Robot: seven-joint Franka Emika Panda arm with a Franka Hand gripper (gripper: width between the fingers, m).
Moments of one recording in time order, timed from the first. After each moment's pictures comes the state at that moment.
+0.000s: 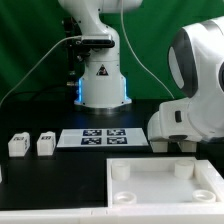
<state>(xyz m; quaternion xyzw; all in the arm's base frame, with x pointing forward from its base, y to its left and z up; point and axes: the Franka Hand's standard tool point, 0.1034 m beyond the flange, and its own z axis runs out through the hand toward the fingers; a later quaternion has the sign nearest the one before) 0.389 0.177 0.009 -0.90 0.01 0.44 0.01</state>
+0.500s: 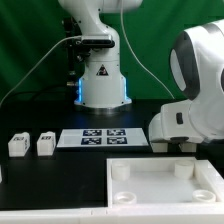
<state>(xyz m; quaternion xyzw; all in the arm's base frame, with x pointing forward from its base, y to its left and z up) 0.388 0.179 0.007 -0.90 0.01 0.44 0.01</state>
